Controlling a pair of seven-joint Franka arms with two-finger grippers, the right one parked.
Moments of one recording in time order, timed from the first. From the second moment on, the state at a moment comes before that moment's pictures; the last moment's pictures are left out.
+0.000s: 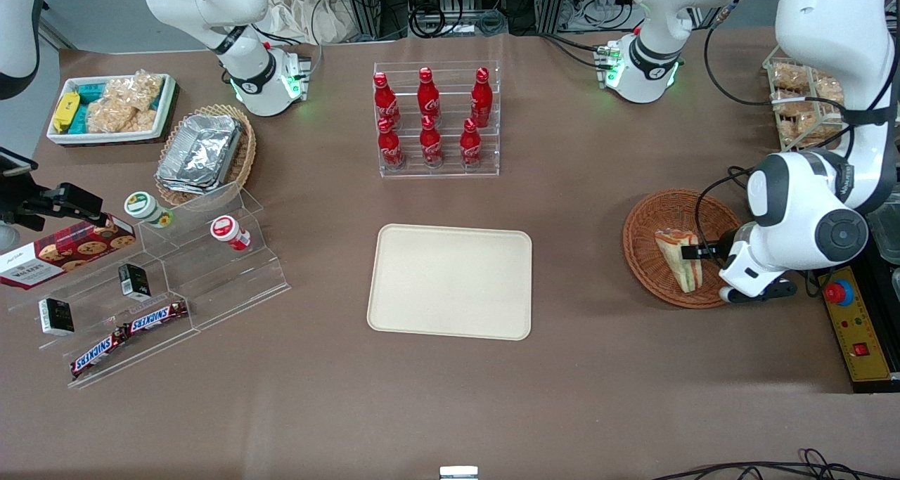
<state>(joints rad) -0.02 0.36 0.04 -1.92 -0.01 2.04 -0.12</state>
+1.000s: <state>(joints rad) -0.02 0.40 0.03 -1.93 -0.02 2.07 -0.16</state>
